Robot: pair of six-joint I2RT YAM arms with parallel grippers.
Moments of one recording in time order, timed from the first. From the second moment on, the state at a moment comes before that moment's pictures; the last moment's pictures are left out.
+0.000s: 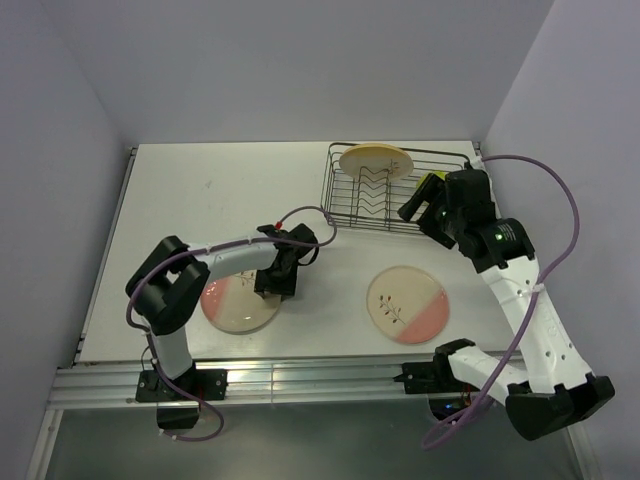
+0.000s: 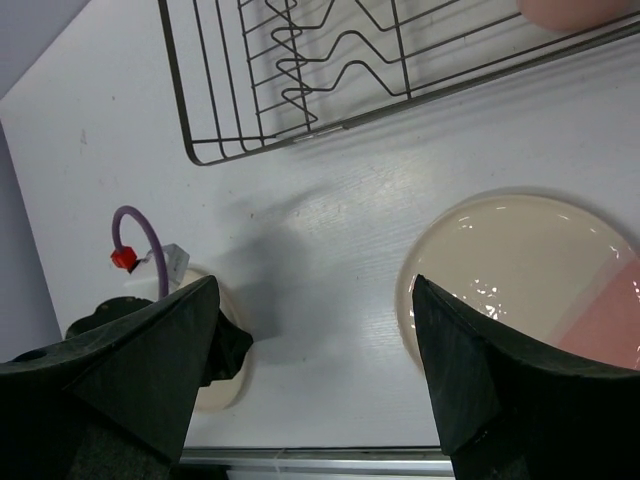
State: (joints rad) left arm -0.80 1.80 1.15 -0.83 -0.22 -0.71; right arm 0.27 1.04 1.24 -0.91 0.12 0.78
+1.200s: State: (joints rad) left arm -0.89 1.66 1.47 -0.92 -0.20 -0.59; right arm 0.23 0.88 0.83 -0.68 -0.19 0.87
